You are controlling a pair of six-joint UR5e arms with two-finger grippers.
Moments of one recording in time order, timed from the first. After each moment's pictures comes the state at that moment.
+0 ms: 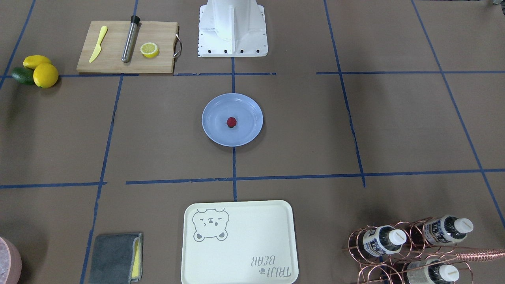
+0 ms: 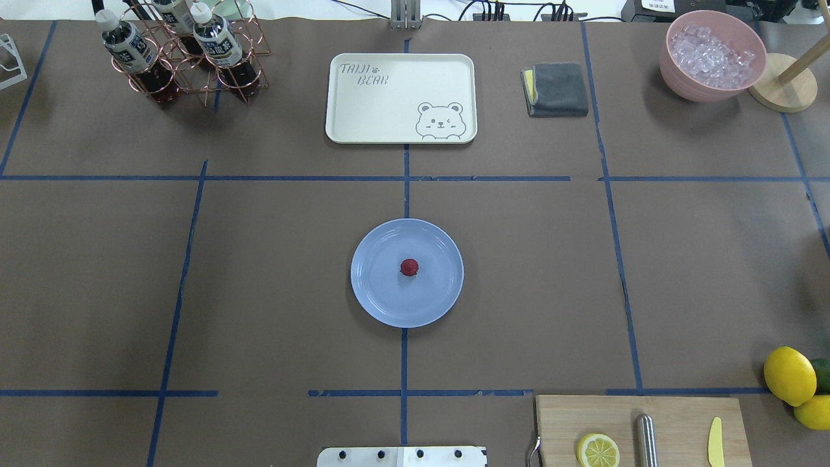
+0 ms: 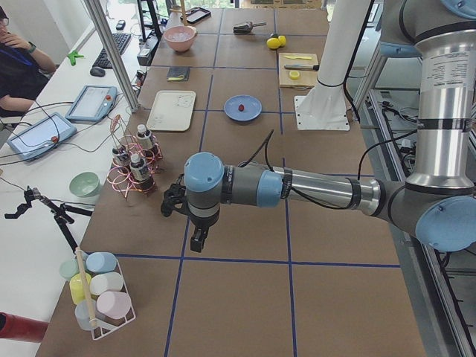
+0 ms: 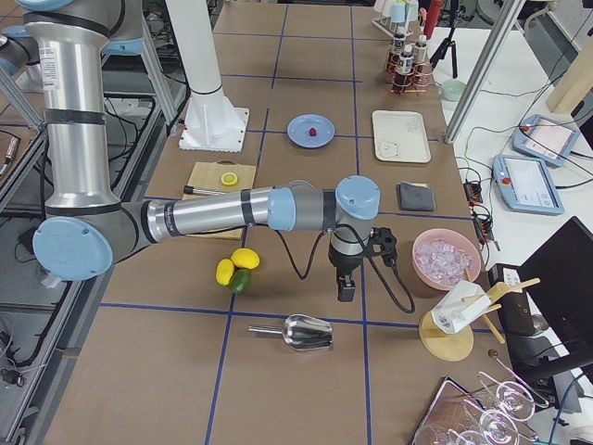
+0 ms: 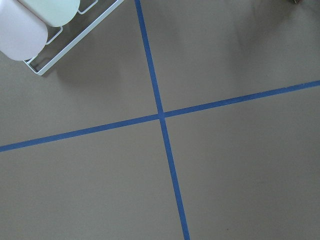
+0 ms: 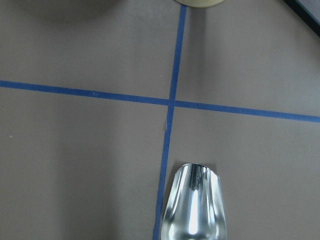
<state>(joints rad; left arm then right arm) -1.64 -1.53 -1.76 -1.53 -2.38 0.18 1.56 -1.58 1.74 -1.73 2.27 -0.08</state>
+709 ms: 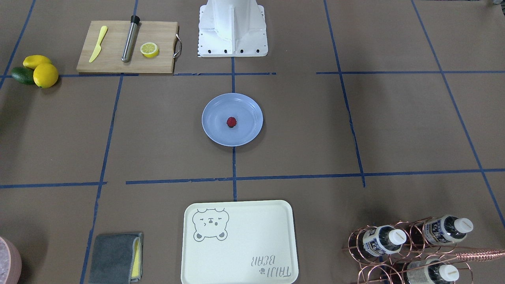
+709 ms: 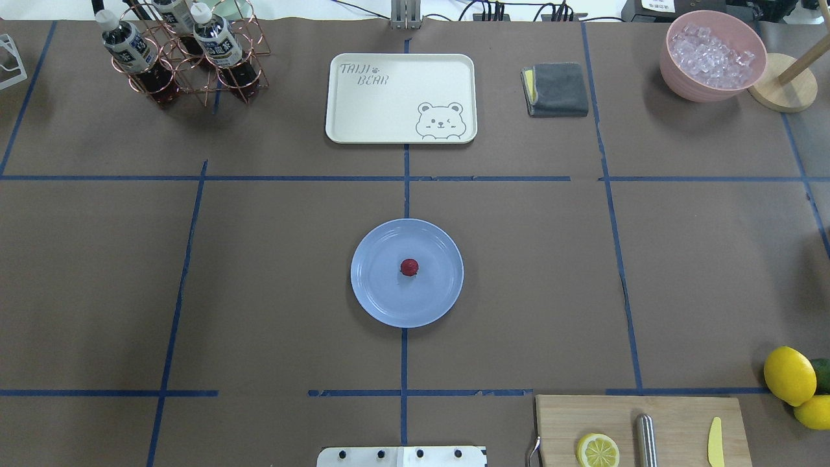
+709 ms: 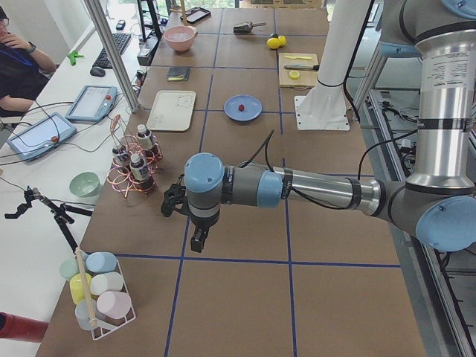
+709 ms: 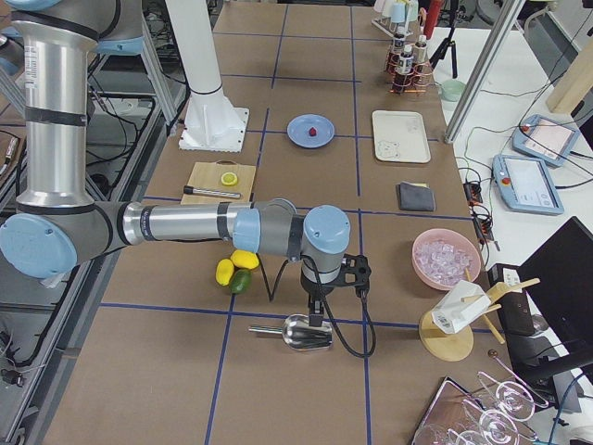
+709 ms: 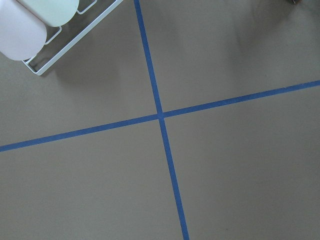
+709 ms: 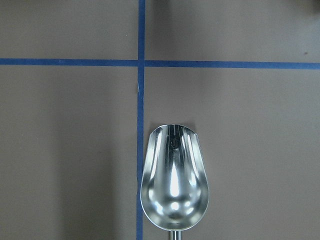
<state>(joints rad) -1.64 -1.53 -1.76 -1.53 -2.39 0.18 1.62 -1.67 1.76 -1.73 2.30 -0.08</state>
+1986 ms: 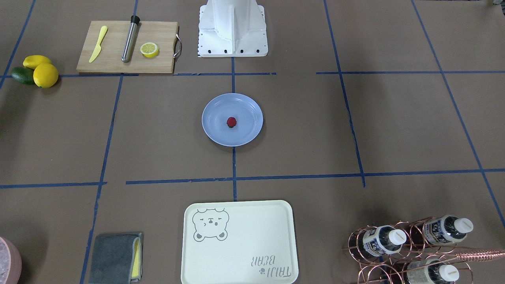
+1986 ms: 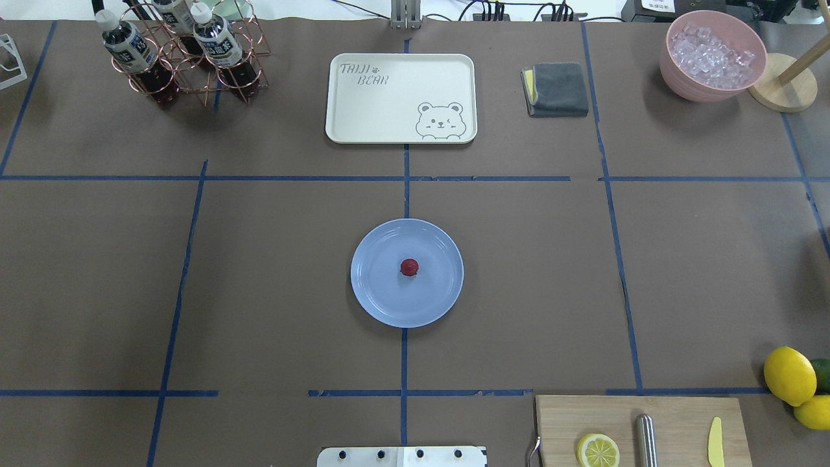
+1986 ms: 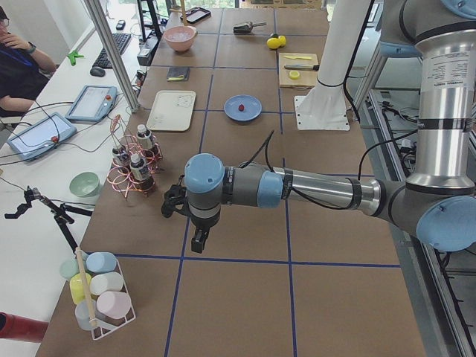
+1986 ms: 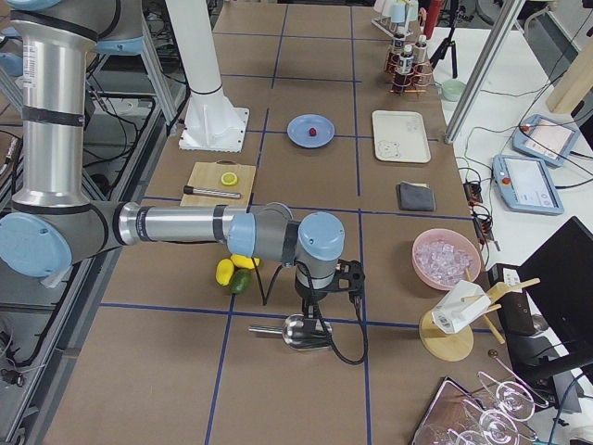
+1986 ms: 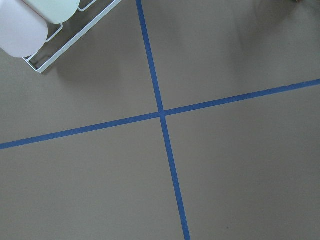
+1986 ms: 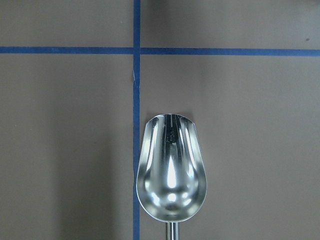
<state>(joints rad) -1.64 -1.52 -1.76 -1.53 -2.38 0.18 1.62 -1.69 1.75 -1.73 2.30 -0.10</state>
